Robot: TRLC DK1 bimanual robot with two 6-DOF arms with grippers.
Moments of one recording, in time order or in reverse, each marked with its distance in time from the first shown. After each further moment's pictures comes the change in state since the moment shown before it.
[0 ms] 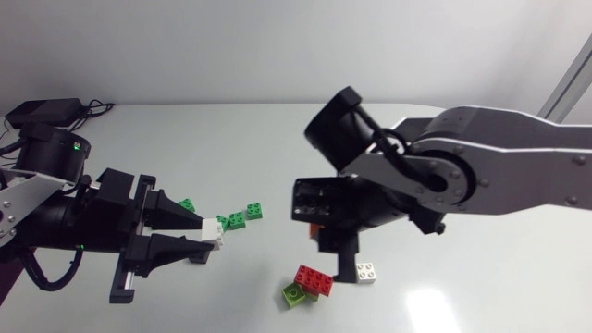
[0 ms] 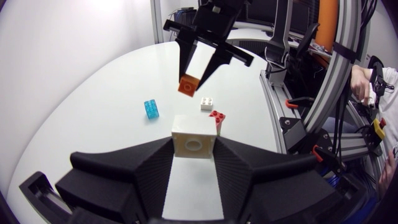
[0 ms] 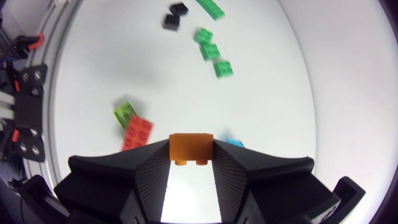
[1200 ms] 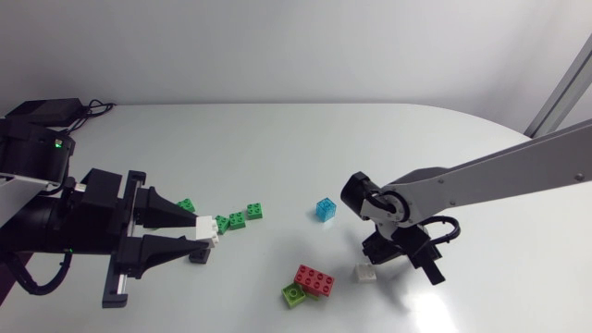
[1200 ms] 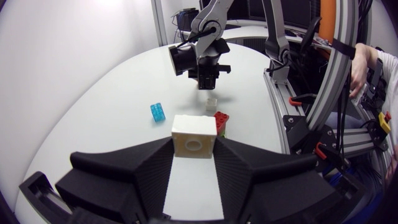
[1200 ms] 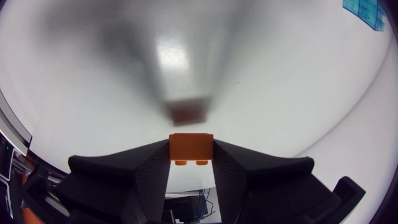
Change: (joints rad) left arm 0.001 -0.080 -0.005 -0.012 -0.031 0.000; right arm -0.273 0.364 -0.167 -0.018 0.628 -0.487
